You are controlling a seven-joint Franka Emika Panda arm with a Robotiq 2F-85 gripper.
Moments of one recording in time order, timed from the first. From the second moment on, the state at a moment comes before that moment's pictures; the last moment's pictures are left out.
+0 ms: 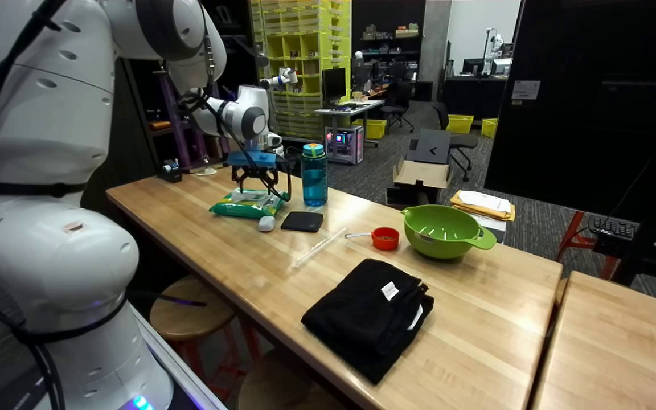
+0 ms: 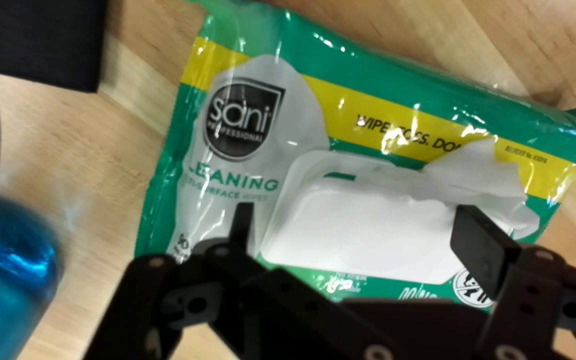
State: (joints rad) arm 0.20 0.42 0.25 -1.93 0.03 2.42 -0.25
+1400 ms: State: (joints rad) arm 0.24 0.33 0.25 -1.99 -0.08 2.45 -0.15
